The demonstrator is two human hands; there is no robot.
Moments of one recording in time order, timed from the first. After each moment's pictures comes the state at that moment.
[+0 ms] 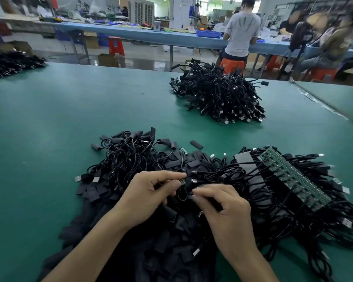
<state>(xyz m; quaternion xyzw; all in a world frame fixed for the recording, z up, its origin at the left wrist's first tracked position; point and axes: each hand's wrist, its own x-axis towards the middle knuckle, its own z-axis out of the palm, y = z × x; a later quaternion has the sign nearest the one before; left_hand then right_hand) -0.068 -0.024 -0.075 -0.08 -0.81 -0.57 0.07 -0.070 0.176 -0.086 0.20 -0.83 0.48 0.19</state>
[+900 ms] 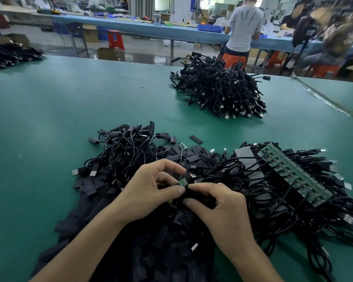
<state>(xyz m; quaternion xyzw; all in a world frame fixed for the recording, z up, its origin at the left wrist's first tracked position) -0.069 -0.021 -0.072 -0.09 -0.77 -0.63 0.01 -0.073 0.176 -0.091 0.21 -0.83 0.50 0.12</state>
